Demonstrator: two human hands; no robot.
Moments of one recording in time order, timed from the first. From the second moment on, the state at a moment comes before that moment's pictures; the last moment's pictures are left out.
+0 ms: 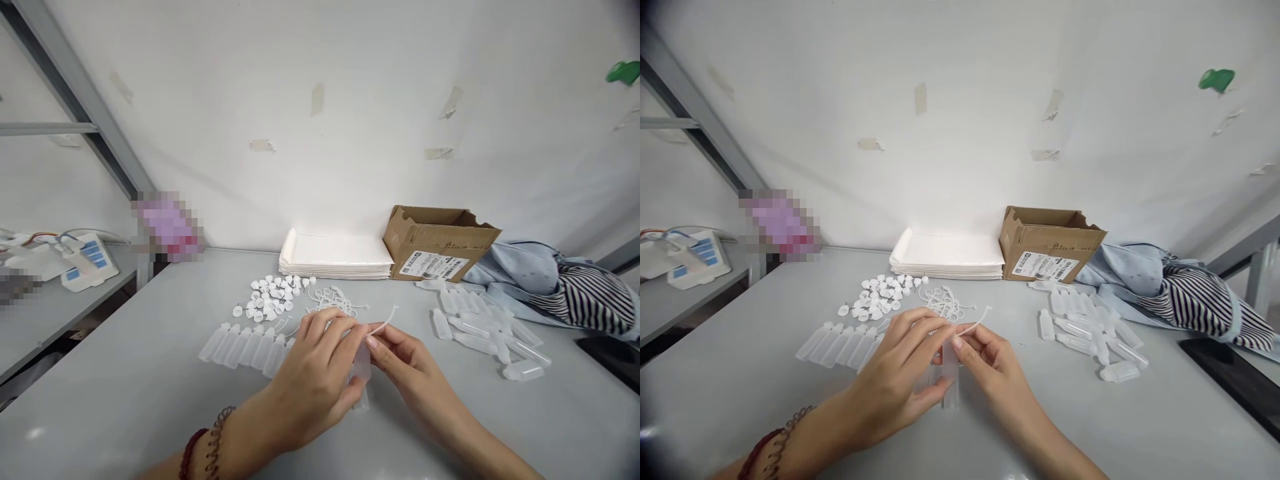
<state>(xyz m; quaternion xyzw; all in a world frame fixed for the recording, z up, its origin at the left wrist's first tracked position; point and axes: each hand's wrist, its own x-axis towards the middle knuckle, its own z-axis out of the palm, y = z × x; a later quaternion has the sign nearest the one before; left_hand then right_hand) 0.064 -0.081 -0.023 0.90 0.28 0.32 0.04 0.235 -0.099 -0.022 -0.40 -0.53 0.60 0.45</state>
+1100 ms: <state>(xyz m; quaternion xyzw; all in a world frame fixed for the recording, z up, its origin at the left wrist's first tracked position) 0.073 -0.087 -0.039 0.89 0.30 0.32 0.11 0.276 -0.094 -0.005 -0.54 -0.57 0.43 0.45</state>
